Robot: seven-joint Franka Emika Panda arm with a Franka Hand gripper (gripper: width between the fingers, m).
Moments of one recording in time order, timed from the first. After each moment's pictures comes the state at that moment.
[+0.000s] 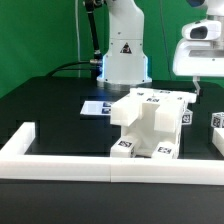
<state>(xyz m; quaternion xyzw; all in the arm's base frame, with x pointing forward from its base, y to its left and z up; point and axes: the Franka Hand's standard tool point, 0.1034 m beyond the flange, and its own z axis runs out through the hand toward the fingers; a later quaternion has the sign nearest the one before) 0.421 0.183 0.067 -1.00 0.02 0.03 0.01</state>
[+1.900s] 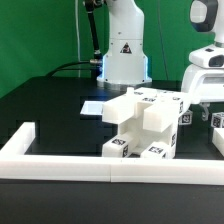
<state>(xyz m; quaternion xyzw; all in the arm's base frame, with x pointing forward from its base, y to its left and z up) 0.418 0.198 0.016 -0.99 -0.12 0.02 0.00</state>
